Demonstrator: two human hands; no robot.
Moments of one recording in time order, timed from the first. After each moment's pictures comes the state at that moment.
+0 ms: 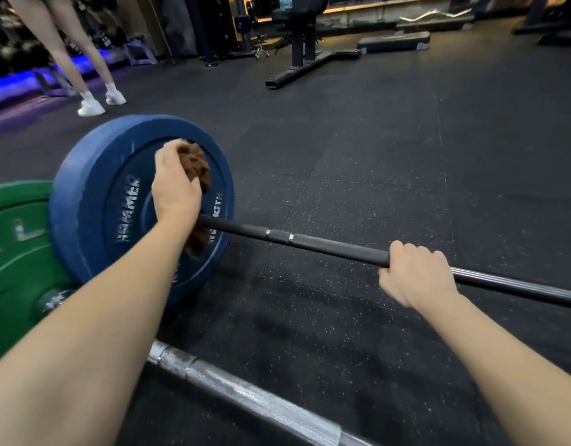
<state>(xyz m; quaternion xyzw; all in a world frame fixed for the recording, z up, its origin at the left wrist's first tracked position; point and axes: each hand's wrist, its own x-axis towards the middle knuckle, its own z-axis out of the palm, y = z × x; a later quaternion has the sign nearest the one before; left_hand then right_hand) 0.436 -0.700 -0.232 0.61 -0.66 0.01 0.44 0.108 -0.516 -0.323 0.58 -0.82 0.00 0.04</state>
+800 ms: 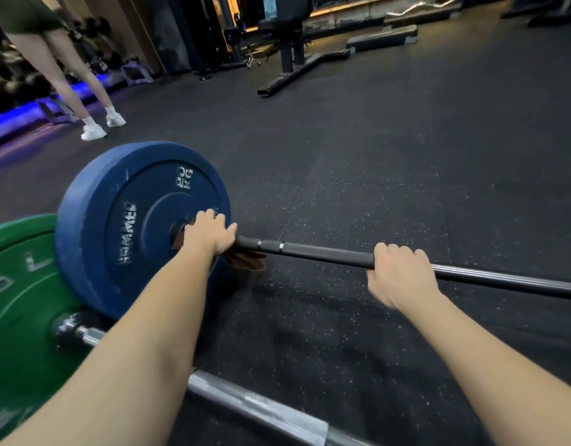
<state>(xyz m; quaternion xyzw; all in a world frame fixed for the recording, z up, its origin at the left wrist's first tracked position) 0.410 -0.736 -0.286 0.66 -0.75 -0.01 -0.08 0.104 -0.512 -0.326 0.59 -0.80 0.03 0.04</state>
